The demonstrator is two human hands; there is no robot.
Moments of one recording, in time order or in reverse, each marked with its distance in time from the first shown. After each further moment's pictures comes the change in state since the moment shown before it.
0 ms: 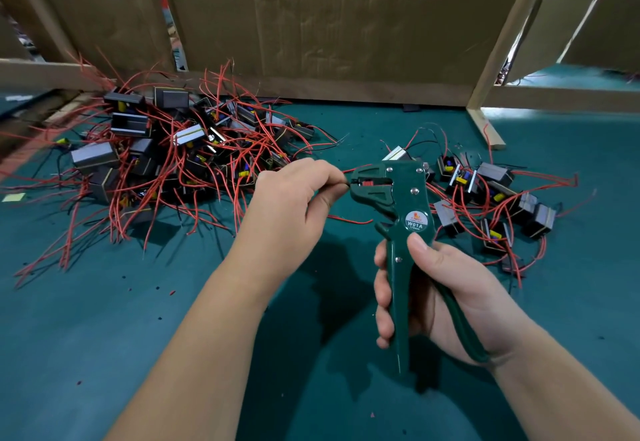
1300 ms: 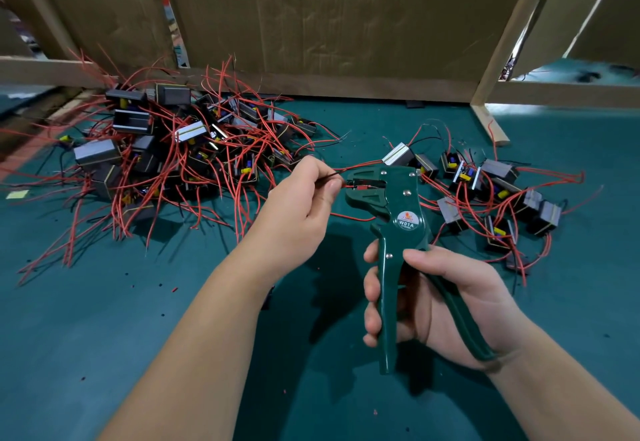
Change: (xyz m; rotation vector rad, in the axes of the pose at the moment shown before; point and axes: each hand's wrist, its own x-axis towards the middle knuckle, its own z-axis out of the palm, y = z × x) left_hand -0.006 -0.006 0.009 -0.229 -0.155 -0.333; right_hand 0.001 0.000 0.003 0.144 -0.091 0.075
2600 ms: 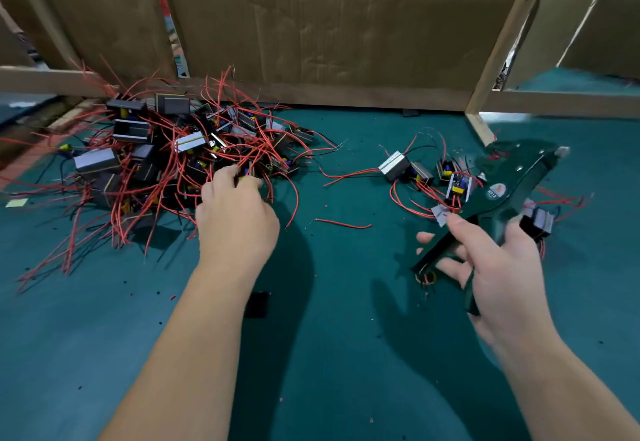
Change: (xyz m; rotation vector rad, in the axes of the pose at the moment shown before) left_hand 0.003 -0.025 -0.020 0.665 0.203 -0.452; right_hand 0.001 -0.008 -0.025 -0.357 0.828 -0.659
